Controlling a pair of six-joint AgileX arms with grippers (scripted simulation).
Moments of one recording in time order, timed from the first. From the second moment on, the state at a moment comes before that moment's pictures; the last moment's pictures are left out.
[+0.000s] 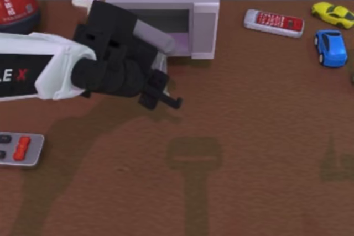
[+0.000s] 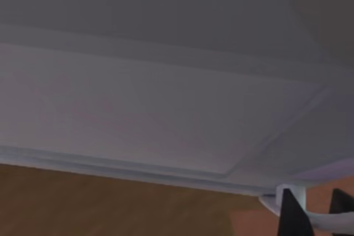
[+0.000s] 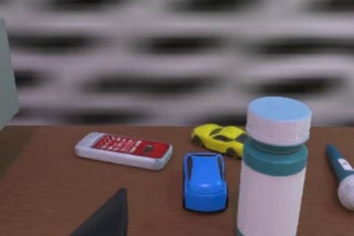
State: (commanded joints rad) left arm -0.48 1.82 1.06 -0.12 0.16 0.15; right arm 0.00 0.00 0.00 0.00 0.00 0.00
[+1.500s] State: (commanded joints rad) left arm -0.45 1.80 1.04 -0.12 0.21 0.20; right arm 0.00 0.00 0.00 0.00 0.00 0.00
